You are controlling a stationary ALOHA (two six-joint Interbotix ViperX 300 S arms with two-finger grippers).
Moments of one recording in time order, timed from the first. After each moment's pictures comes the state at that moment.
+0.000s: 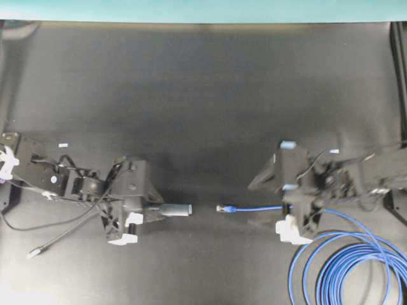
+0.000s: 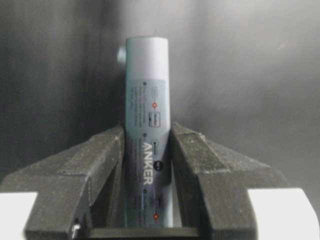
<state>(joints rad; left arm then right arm) -0.12 0.05 0.90 0.04 -0.38 -0.17 0.19 -0.09 0.92 0.08 -0.13 0.15</state>
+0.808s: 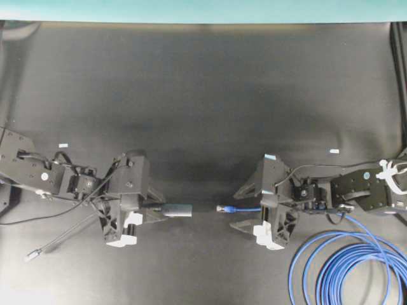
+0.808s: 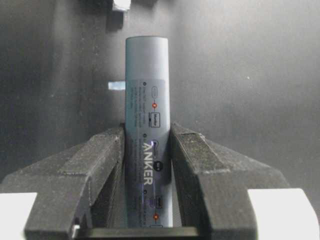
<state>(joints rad) -0.13 -0.02 0.89 0.04 -0.35 -0.18 0.22 0.18 0.92 0.25 -0.44 0.15</state>
